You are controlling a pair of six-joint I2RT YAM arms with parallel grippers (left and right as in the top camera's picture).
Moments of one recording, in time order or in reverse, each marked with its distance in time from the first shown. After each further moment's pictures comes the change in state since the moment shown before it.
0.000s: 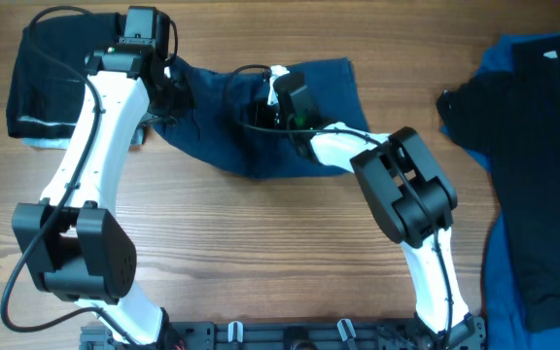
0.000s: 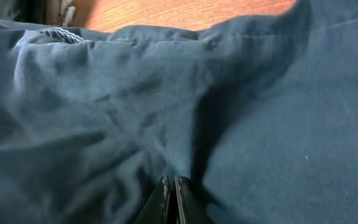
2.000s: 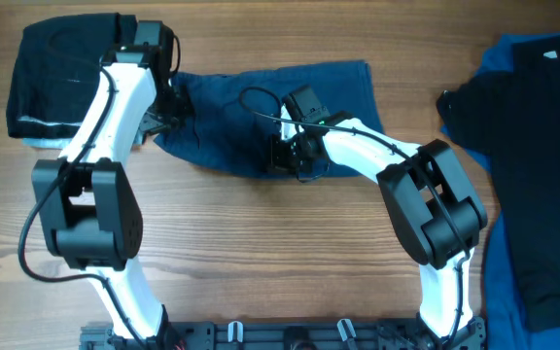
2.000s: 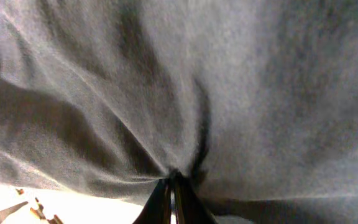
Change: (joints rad) left arm 0.033 0.168 -0.004 0.006 0.000 -0.042; right arm -0.008 -0.178 -0.046 -0.730 -0.296 0.026
